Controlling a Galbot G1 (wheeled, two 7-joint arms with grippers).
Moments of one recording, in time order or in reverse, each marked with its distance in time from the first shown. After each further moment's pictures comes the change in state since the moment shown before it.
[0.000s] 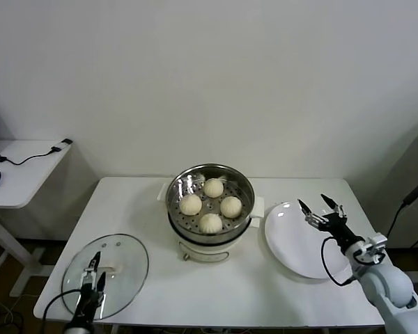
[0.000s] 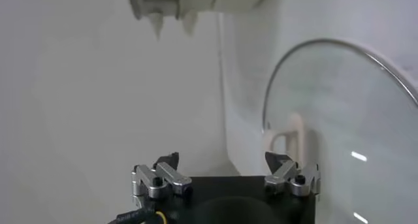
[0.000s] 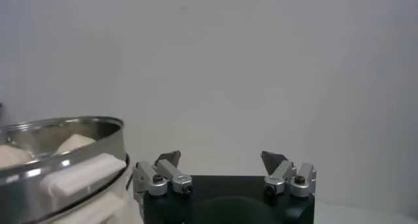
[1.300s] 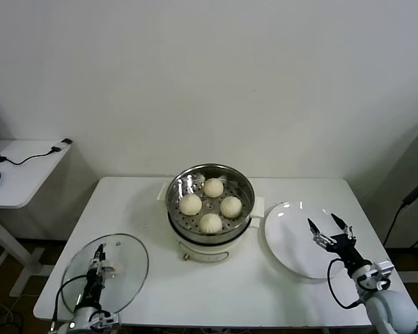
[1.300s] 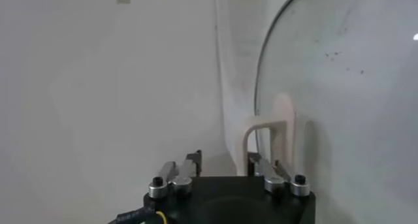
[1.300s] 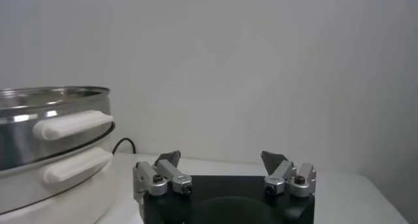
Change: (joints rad) left arm -0.234 0.035 0.015 0.319 0.003 0.045 -0.155; right arm -0.110 0.124 0.120 -0.024 -0.135 0.047 -0.054
